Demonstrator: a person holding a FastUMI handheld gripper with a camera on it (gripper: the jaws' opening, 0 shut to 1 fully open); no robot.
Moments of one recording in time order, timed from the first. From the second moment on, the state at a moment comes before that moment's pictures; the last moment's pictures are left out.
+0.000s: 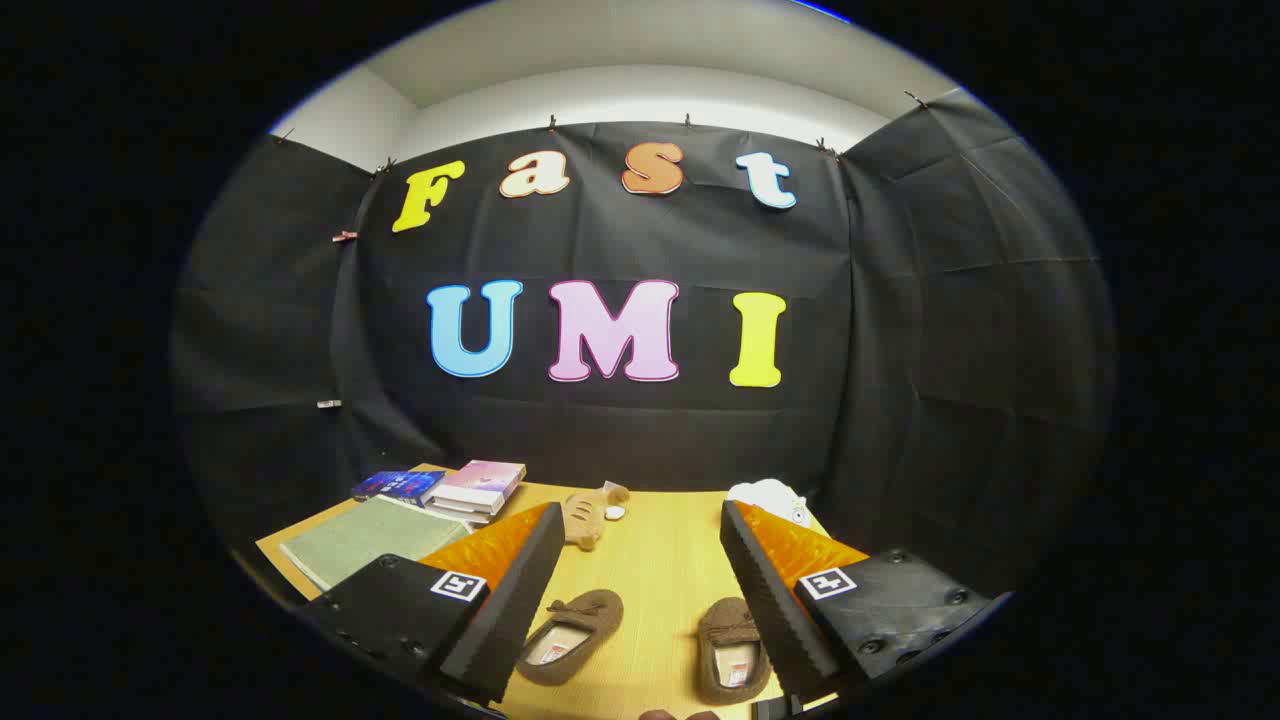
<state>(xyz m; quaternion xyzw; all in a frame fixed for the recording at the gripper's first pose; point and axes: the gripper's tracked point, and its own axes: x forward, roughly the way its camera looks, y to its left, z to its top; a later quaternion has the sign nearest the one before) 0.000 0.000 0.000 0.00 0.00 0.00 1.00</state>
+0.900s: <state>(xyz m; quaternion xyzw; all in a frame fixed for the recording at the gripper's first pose) 0.022 0.047 -0.044 0.02 0.09 0.00 1.00</state>
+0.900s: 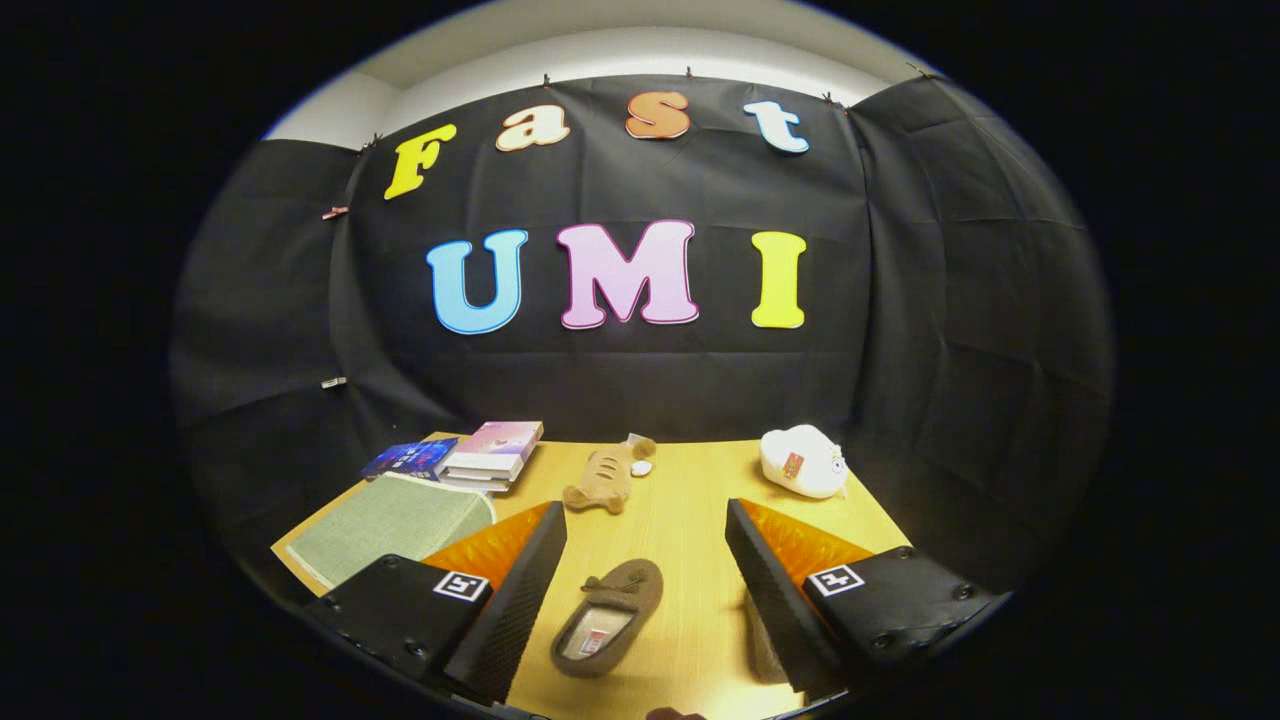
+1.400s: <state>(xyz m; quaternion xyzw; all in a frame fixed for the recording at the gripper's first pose) 0.032 0.101 -0.047 0.04 0.09 0.03 0.99</state>
